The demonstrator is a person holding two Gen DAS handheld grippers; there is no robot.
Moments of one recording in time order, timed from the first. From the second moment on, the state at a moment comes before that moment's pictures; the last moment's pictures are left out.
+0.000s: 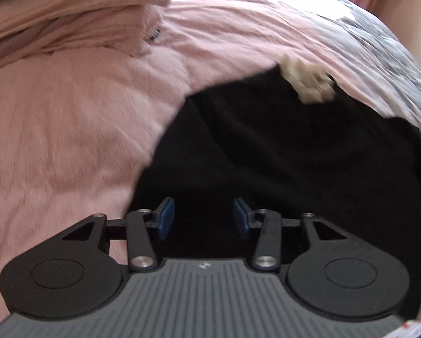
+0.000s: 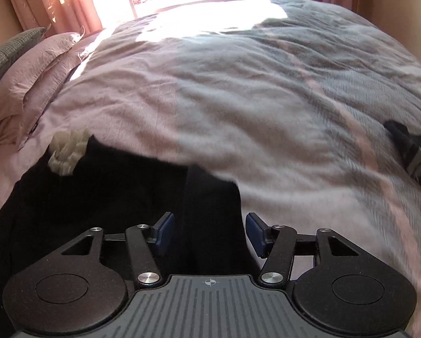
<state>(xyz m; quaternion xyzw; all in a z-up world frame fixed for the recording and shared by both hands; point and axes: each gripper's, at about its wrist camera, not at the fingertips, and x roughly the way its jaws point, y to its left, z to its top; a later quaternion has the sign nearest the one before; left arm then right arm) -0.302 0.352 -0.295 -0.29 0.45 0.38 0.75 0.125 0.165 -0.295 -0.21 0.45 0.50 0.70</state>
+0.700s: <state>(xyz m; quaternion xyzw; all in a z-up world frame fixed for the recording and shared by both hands) -0.439 0.285 -0.211 -0.28 0.40 0.51 0.70 0.057 0.027 -0.243 -0.21 0.50 0.44 0.71</state>
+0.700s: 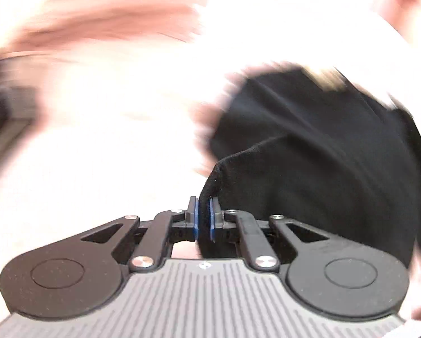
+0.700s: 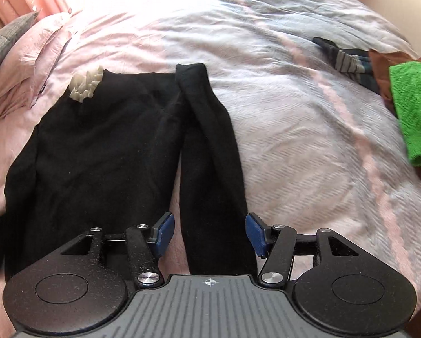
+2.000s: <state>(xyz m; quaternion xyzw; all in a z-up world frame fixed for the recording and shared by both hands) -0.358 0.187 -0.227 -0.42 0.38 0.54 0.62 0.295 0.035 -0.132 -0.41 0.33 0.44 0.73</state>
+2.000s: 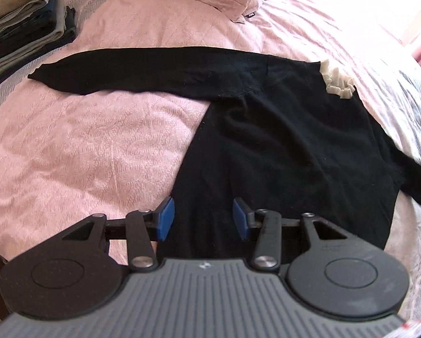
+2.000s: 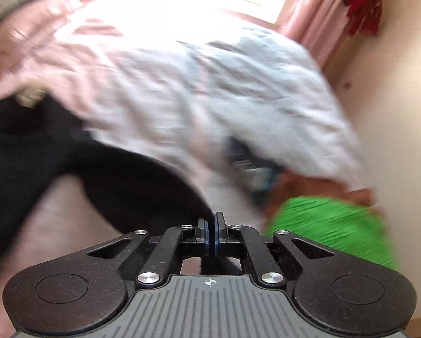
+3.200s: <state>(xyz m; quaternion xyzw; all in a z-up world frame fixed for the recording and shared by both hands) -0.430 0.182 -0.316 -0.46 0.43 0.37 0.69 0.032 -0.111 -0.304 -0.02 0.66 0.35 0.67</state>
